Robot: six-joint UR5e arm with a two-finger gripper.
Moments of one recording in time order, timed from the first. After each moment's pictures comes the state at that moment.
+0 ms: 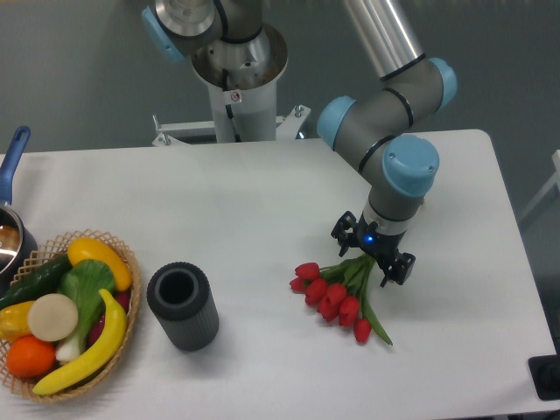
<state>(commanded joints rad) 2.66 -2.05 -1.73 -0.90 1.43 1.37</state>
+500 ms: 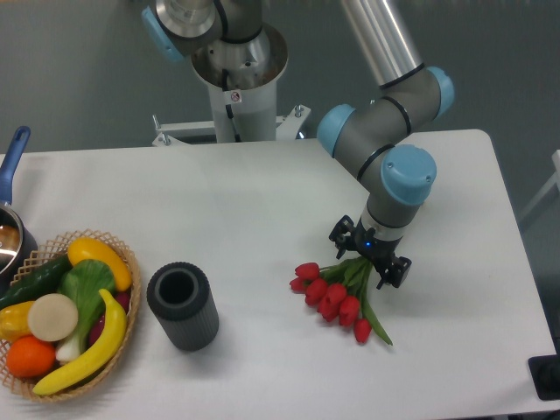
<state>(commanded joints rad) 2.66 -2.07 -1.73 -0.89 1.43 1.34</state>
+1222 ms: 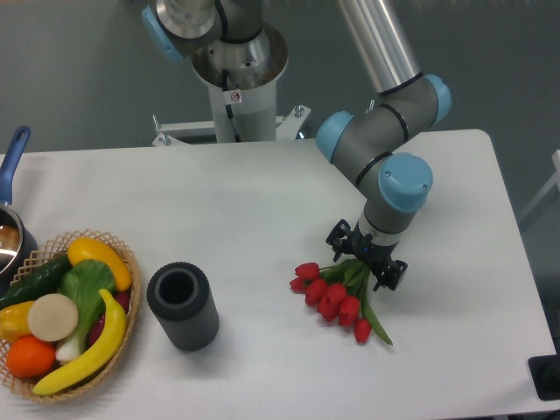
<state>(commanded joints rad) 2.65 -2.08 -1.74 -0.89 1.43 1.34</state>
